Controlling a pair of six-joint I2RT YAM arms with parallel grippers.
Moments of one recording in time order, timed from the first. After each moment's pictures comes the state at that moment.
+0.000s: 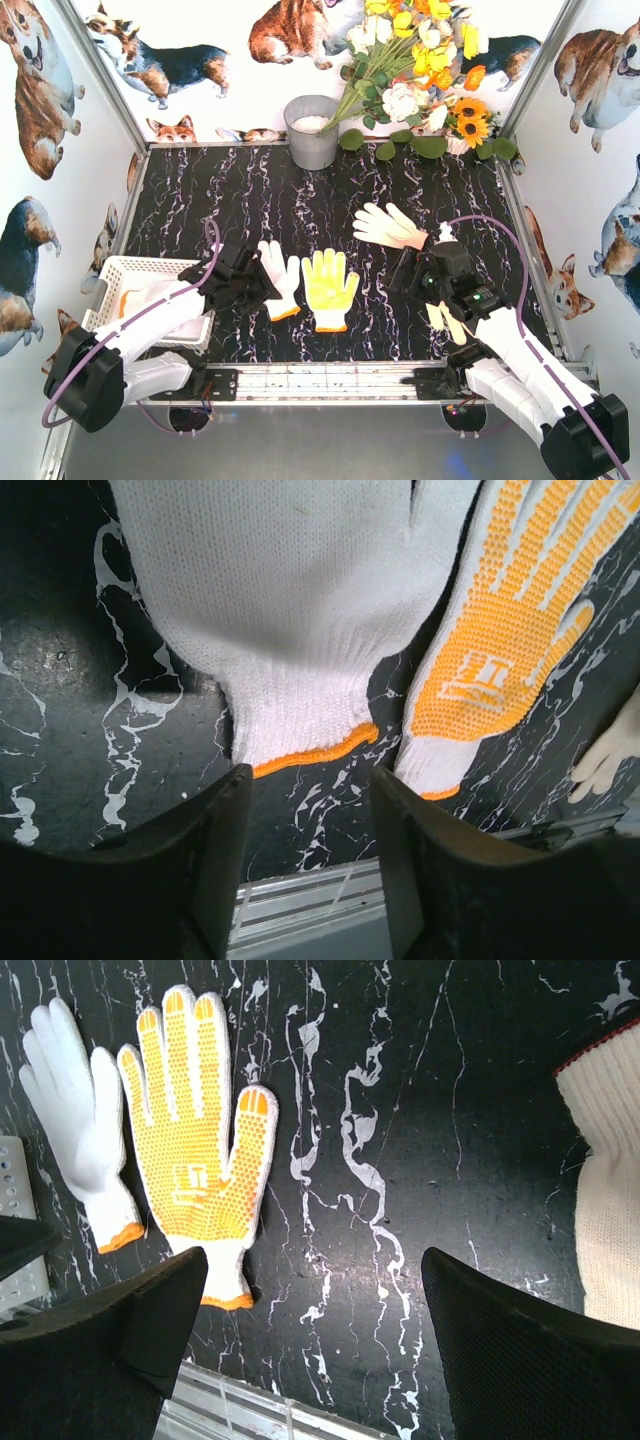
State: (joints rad) left arm -0.54 1.12 0.60 -0.51 0.10 -1.06; right arm 0.37 0.78 0.51 -0.47 -0.11 0.70
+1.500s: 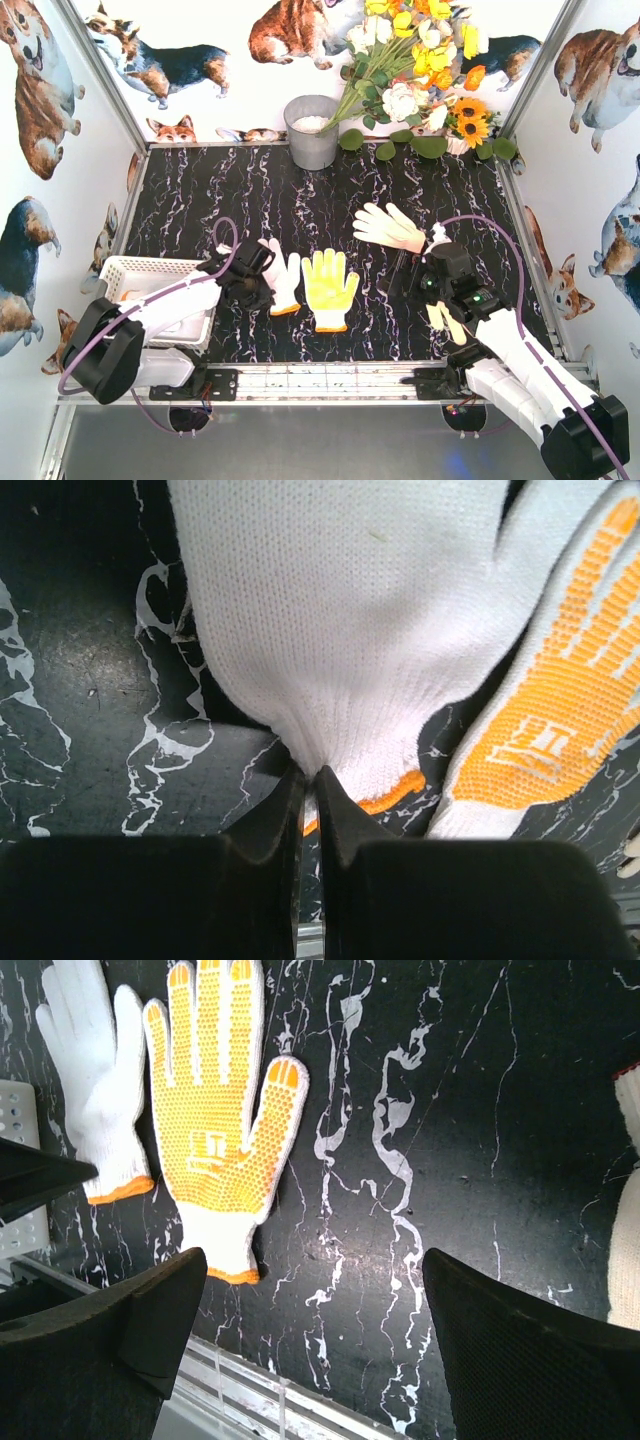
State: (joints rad) left arm -0.60 1.29 0.63 -0.49 -0.03 -1.14; right arm 0.37 0.77 0.49 -0.45 -0.20 0.63
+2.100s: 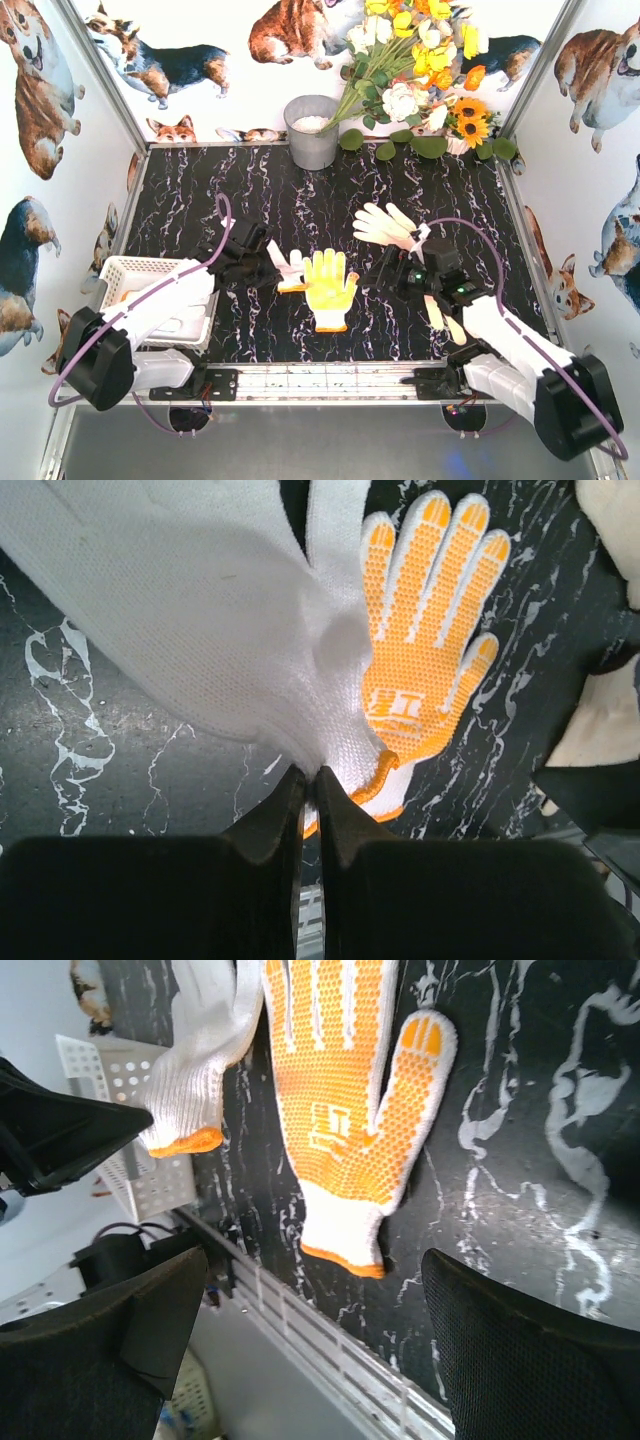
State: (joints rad) left arm -0.57 1.25 0.82 -0.54 0.02 -1.01; right arm 0.37 0.95 0.44 -0.16 -0.48 0.87
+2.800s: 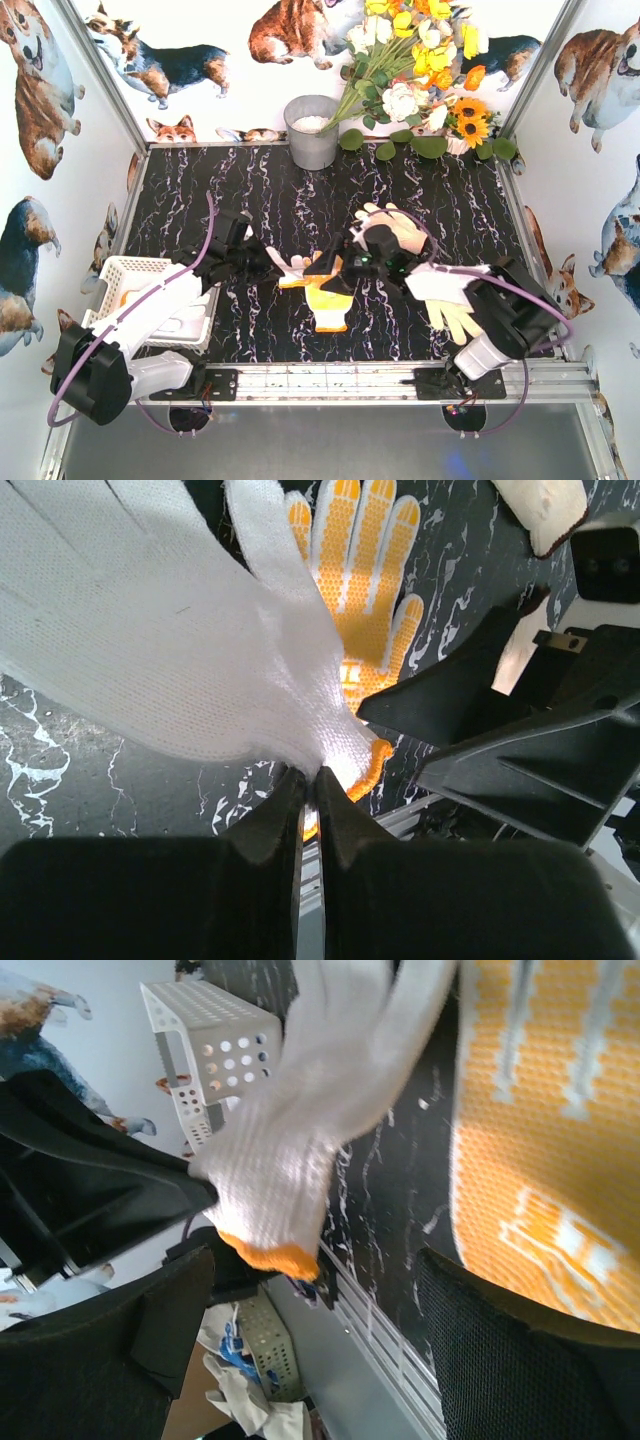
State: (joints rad) left arm -0.46 1.17 0.78 -0.47 0.25 -0.93; right arm 0.64 1.53 0.62 0.39 -0.53 1.19
